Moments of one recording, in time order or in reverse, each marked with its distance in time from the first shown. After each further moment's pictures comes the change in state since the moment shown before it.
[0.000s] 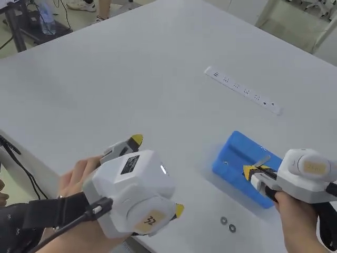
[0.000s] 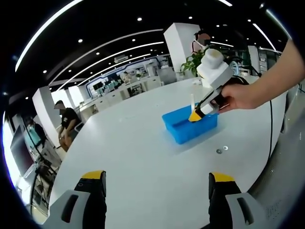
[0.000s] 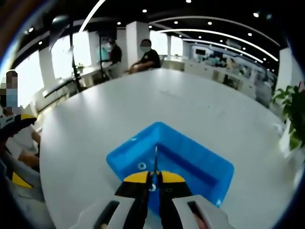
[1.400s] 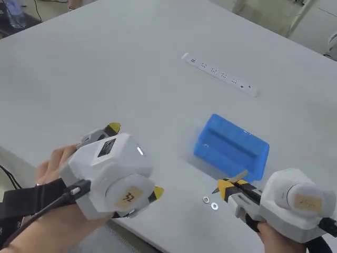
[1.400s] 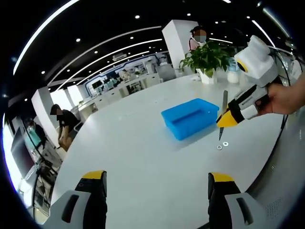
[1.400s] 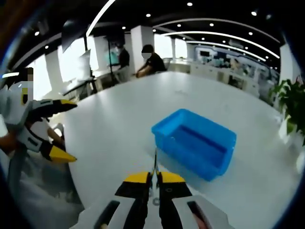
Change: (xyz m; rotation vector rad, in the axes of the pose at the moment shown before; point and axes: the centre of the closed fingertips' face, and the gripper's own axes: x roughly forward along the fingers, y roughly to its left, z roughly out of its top) left arm 0.001 -0.001 -0.005 0.021 0.030 0.000; right arm -0.074 0.065 -0.047 0.015 -0.026 0.060
